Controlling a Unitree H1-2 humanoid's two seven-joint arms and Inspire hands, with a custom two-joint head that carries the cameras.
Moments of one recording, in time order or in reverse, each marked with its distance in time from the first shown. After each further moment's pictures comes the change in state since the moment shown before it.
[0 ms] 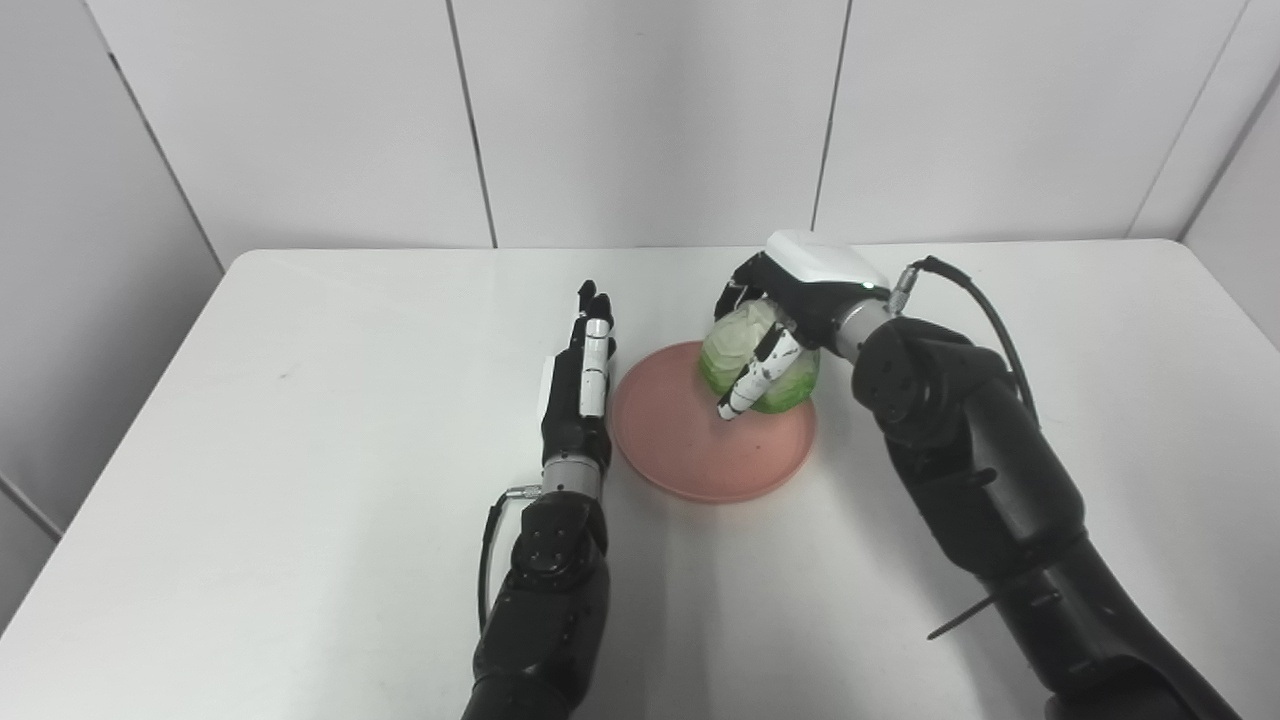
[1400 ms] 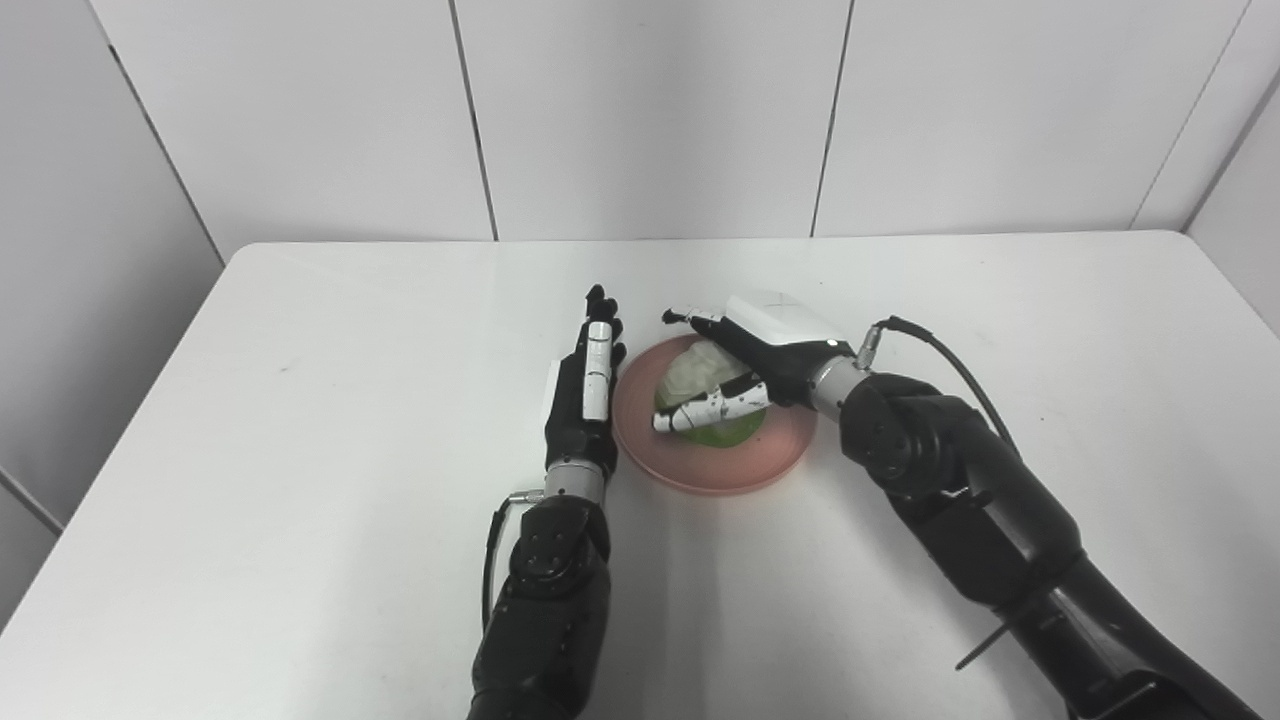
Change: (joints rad) left arm 0.049 -0.004 -0.010 -0.089 -0.038 0.074 -0.047; right arm 0.055 -0.077 0.071 0.046 0.266 -0.198 -0.135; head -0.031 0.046
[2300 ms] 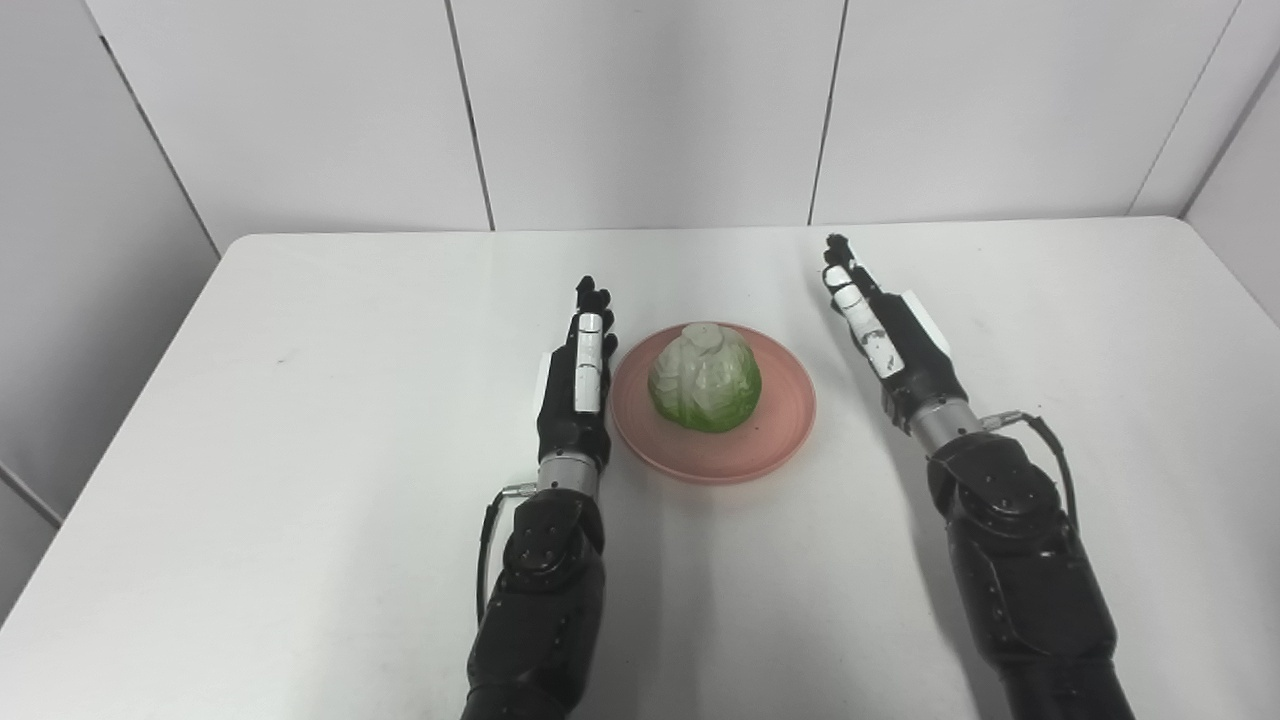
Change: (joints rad) left arm 0.022 0.007 0.002 -0.035 -0.003 0.005 -0.005; right arm 0.205 0.184 -0.518 0.161 0.673 -0.162 -0.294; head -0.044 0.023
